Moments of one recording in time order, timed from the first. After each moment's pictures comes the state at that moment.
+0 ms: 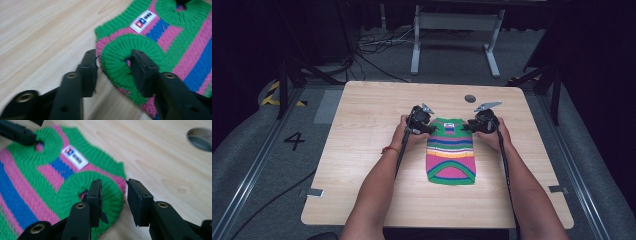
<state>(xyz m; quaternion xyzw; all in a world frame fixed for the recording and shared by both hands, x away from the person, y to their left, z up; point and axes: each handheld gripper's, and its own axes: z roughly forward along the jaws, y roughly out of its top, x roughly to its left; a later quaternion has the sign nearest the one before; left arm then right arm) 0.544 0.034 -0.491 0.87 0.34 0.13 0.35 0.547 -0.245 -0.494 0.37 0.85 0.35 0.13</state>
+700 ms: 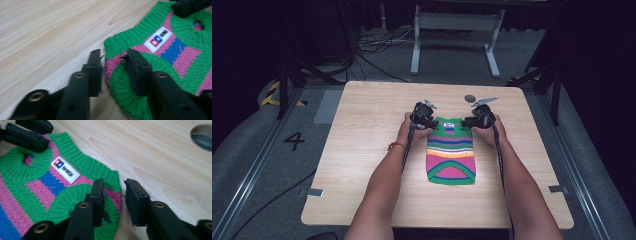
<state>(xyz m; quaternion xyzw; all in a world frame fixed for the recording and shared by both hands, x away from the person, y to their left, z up) 0.561 0.018 -0.500 0.86 0.36 0.10 0.34 0.567 -0.237 -0.499 0.40 0.84 0.35 0.10</state>
